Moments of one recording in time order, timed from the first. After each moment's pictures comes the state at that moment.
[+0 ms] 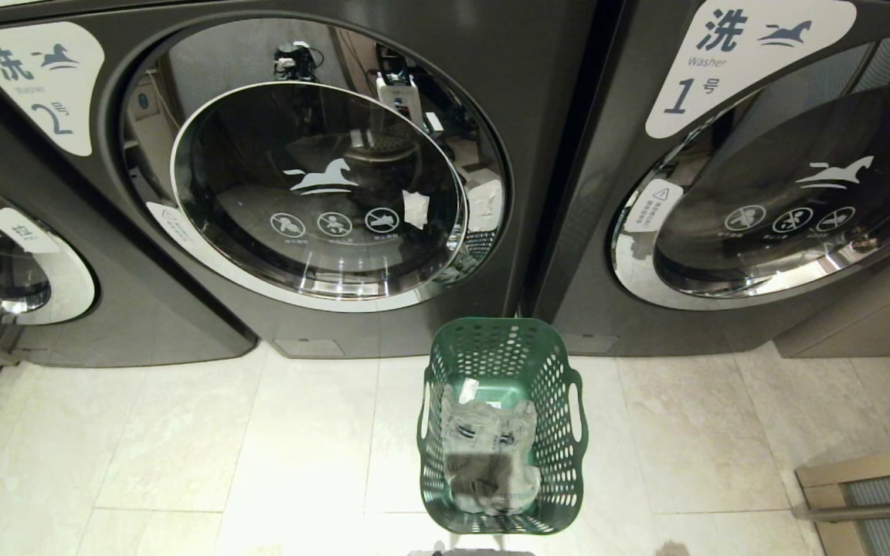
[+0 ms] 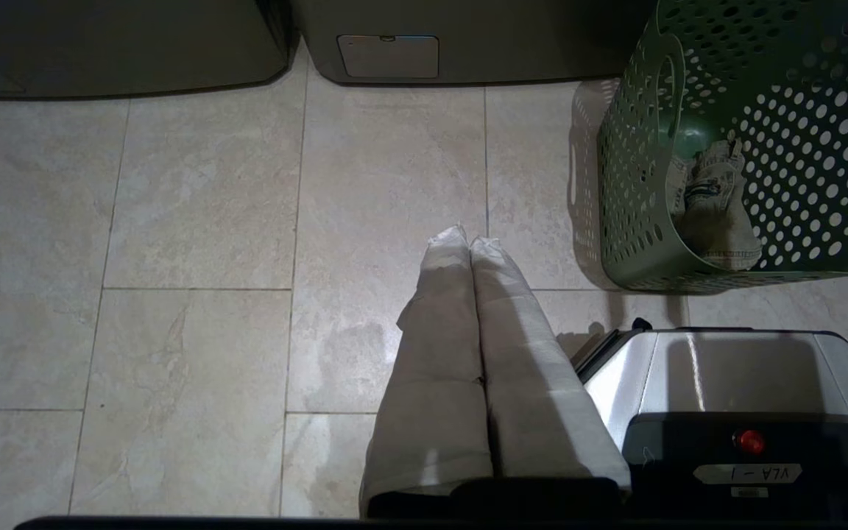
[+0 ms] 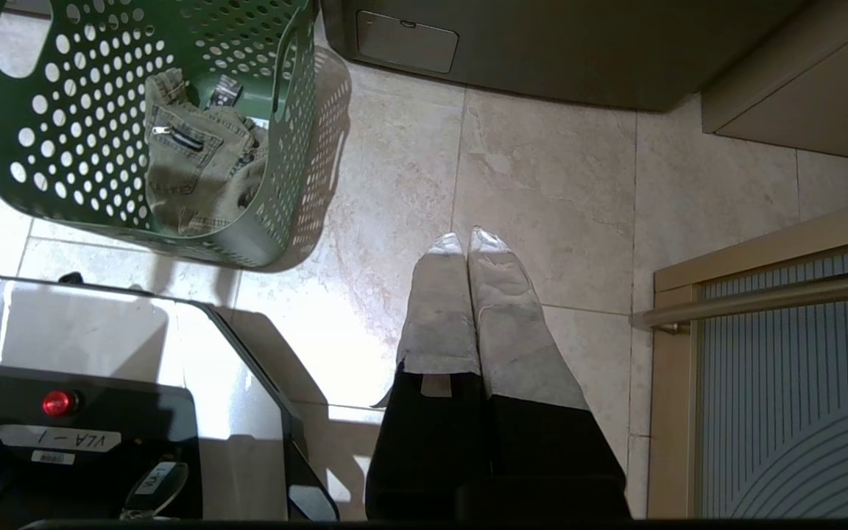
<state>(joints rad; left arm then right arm) -0.01 0.00 -0.11 0.28 0.01 0.02 -0.01 0.00 -0.12 0.32 0.01 -0.14</state>
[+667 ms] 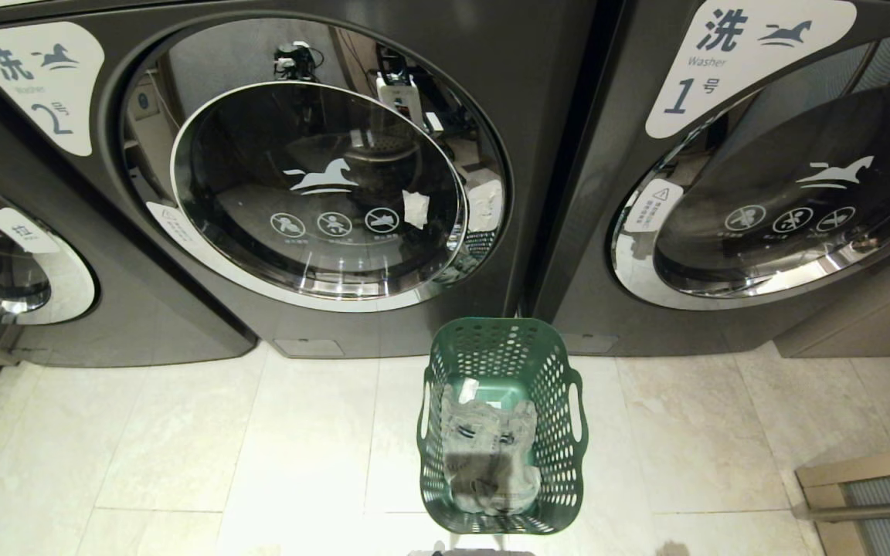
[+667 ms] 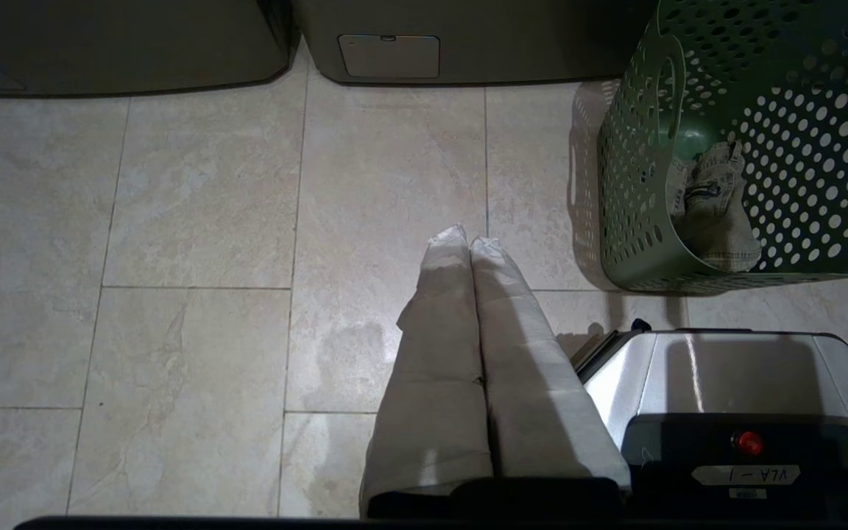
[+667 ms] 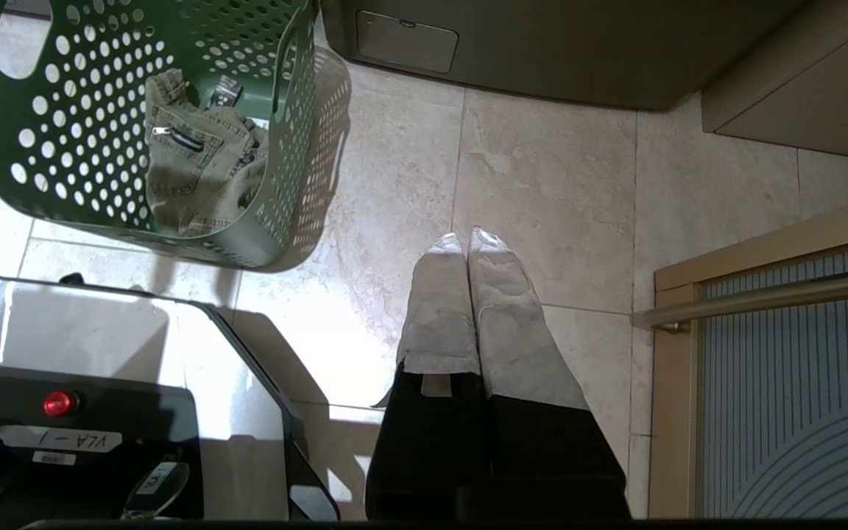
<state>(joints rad) -0.01 0.00 -0.11 0.28 0.02 0.02 -0.01 0.00 -0.12 0.32 0.01 -0.14</state>
